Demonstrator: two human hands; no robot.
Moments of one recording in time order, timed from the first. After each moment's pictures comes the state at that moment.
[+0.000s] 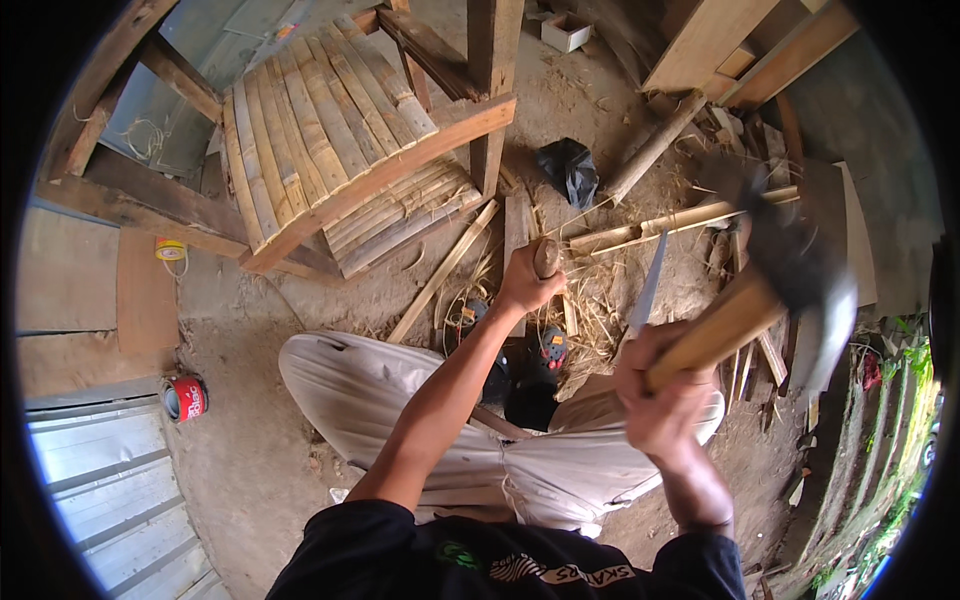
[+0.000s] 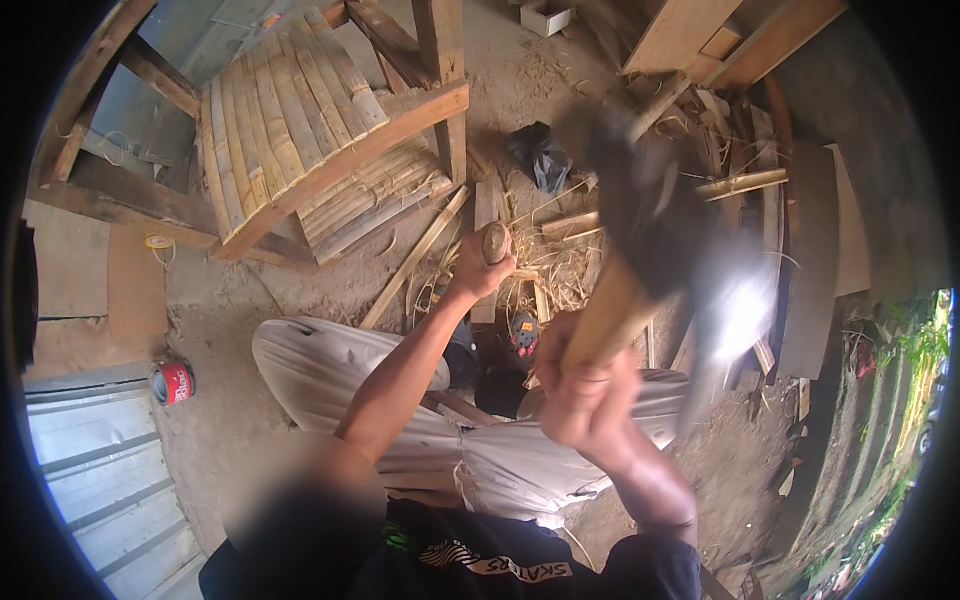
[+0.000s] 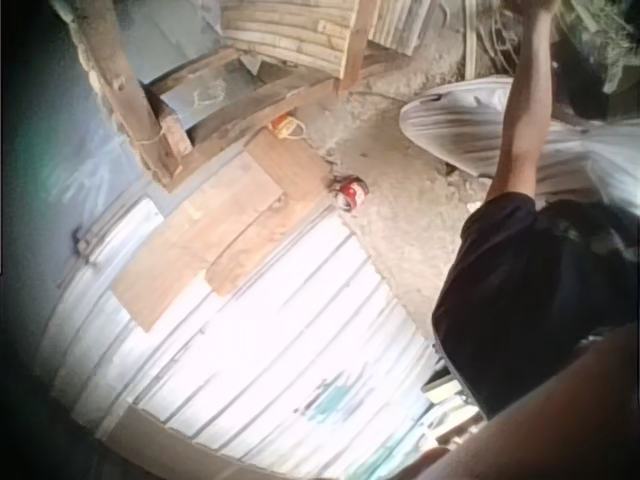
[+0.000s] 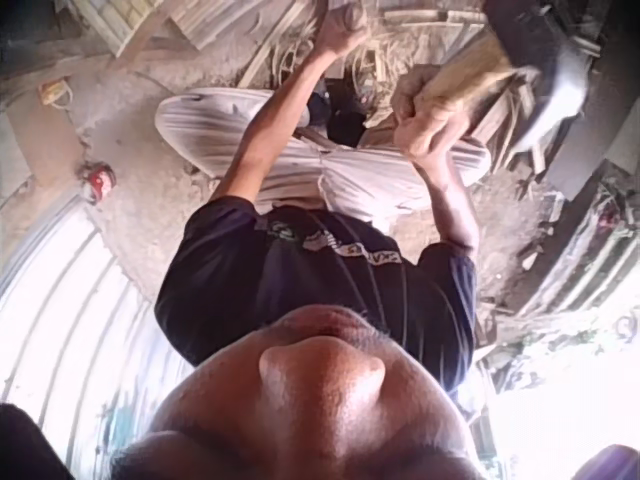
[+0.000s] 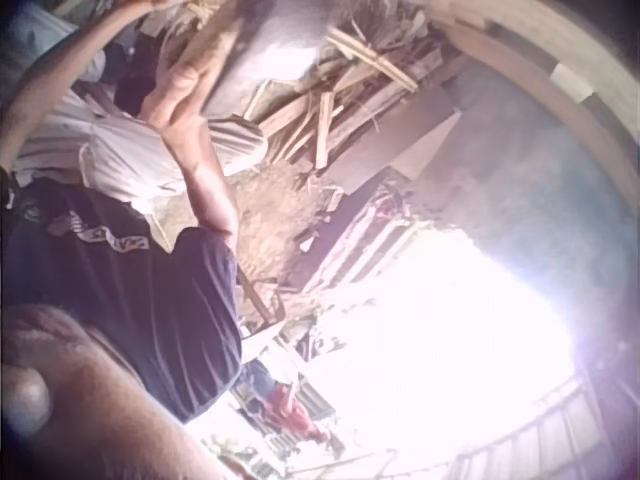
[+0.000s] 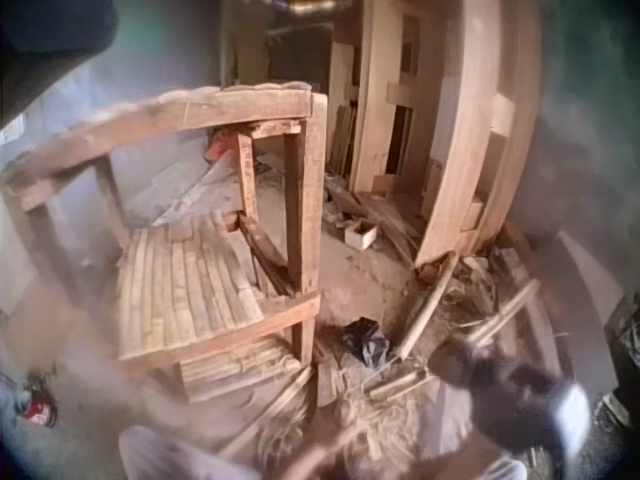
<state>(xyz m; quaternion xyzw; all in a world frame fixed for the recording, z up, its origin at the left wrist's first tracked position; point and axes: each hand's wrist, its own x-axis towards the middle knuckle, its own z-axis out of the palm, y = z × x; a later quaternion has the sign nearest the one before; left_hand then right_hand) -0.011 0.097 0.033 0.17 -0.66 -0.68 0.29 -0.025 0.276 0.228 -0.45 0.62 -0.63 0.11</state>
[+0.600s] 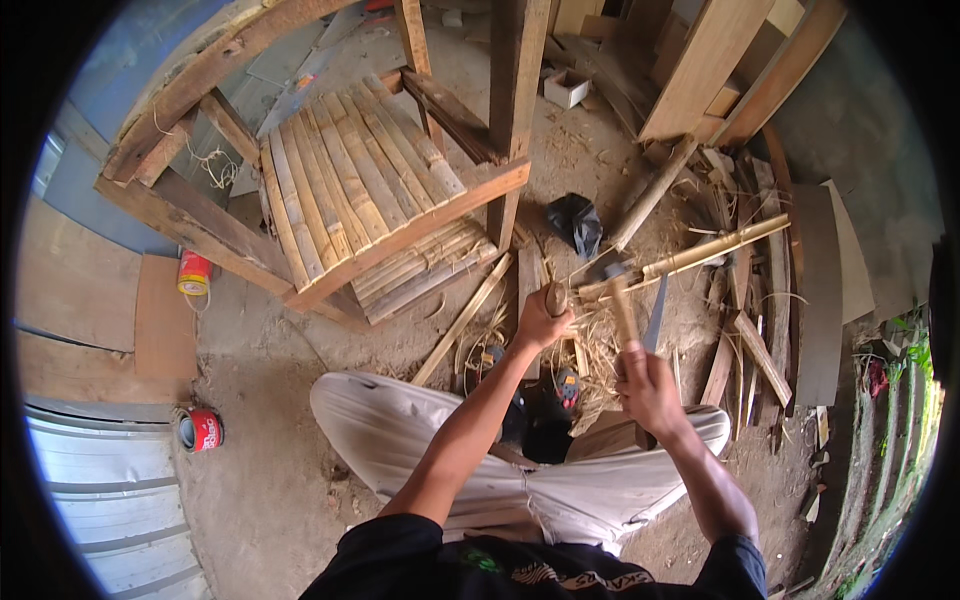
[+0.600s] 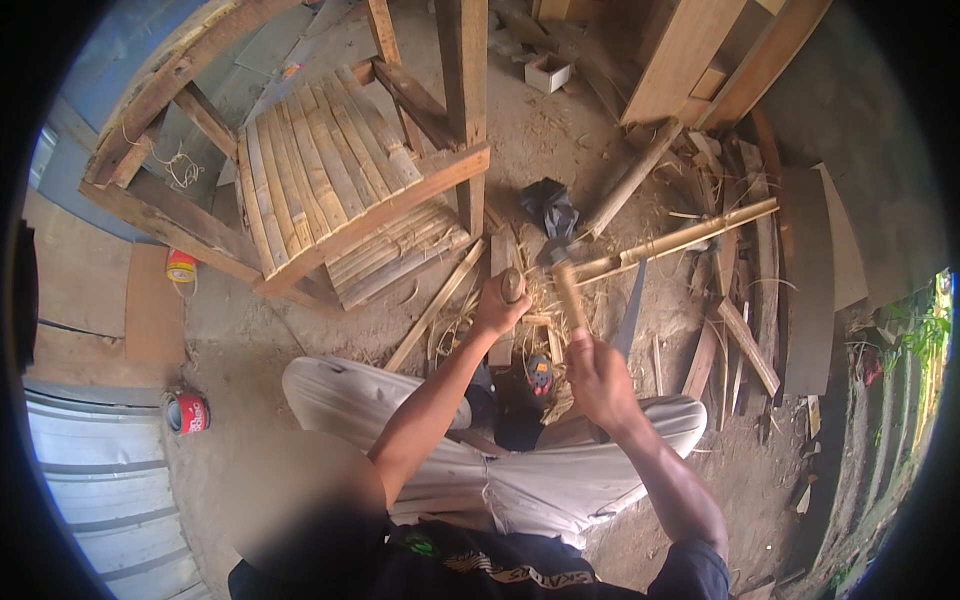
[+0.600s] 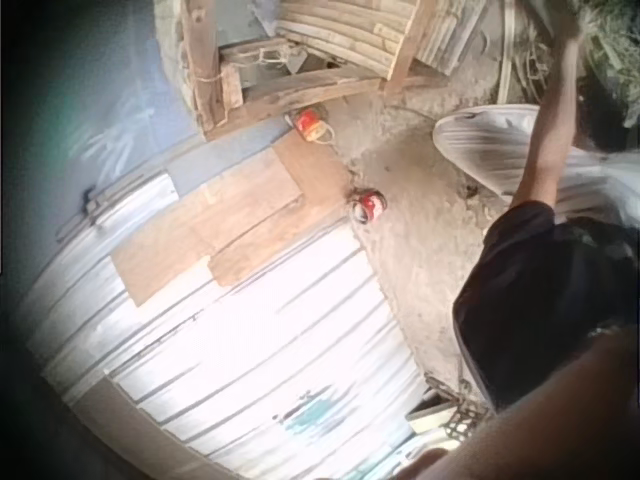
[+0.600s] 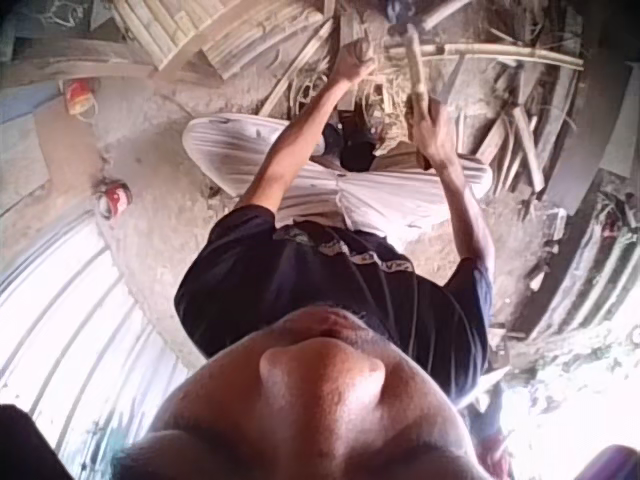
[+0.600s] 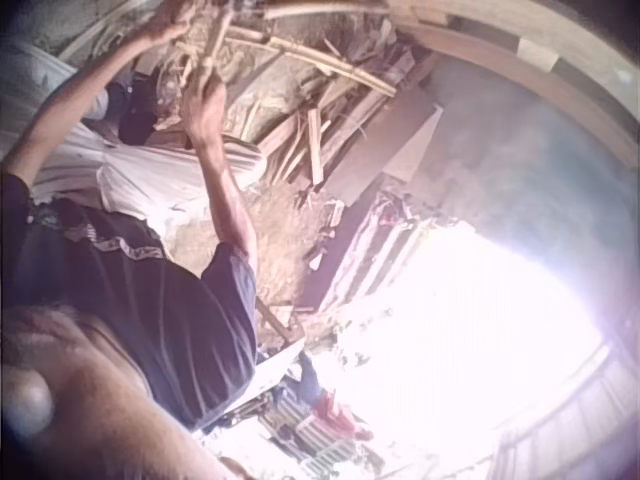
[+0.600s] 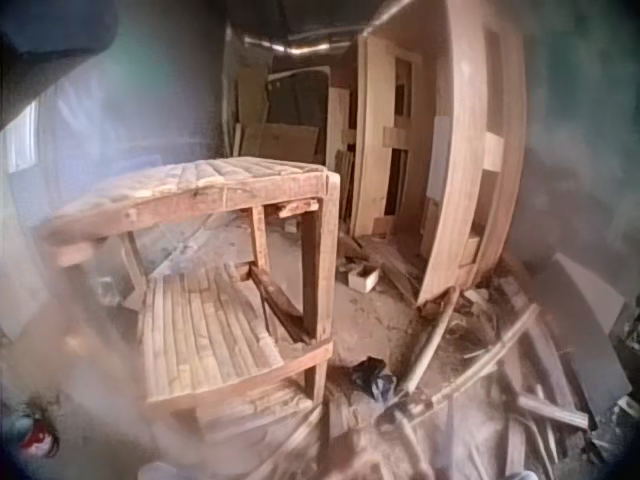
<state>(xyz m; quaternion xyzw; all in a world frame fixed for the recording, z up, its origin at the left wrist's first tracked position) -0.009 0.094 0.036 0.17 -0.67 -0.65 0.32 -0.035 0.271 0.231 -0.18 0.83 -0.40 0.35</state>
